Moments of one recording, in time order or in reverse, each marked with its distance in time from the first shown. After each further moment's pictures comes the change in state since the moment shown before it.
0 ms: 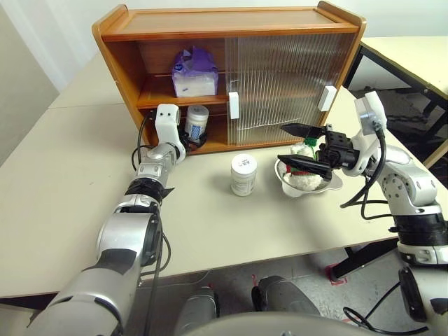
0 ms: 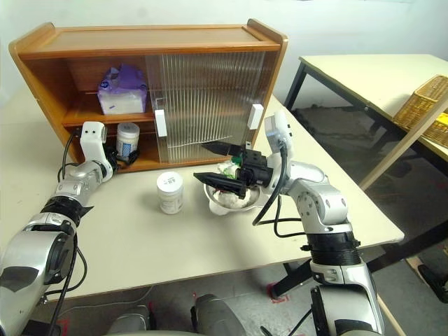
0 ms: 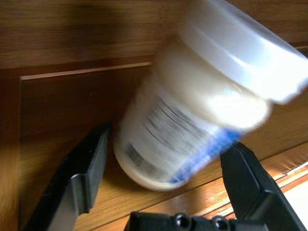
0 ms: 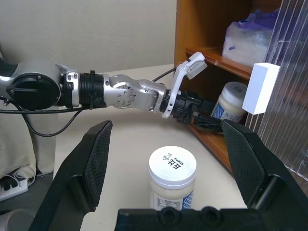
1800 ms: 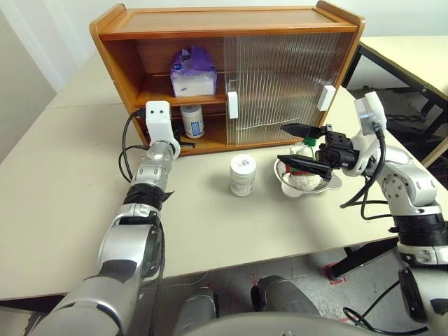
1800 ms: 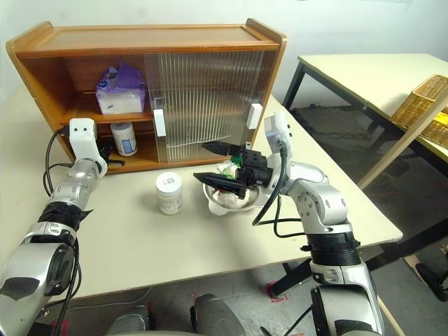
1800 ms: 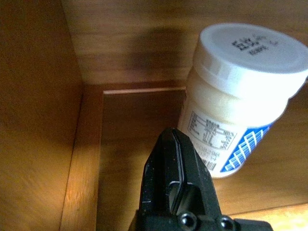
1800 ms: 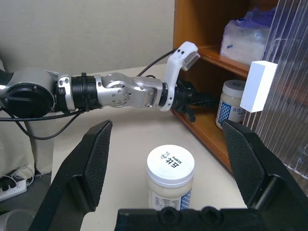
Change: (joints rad) left arm 0.070 -0.018 0.024 -0.201 0.063 0.059 0.284; right arm 0.003 0.001 0.000 -0.001 -0.001 -0.002 -0.003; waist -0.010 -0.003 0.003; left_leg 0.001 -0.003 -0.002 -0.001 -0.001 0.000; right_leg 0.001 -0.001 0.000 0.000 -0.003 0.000
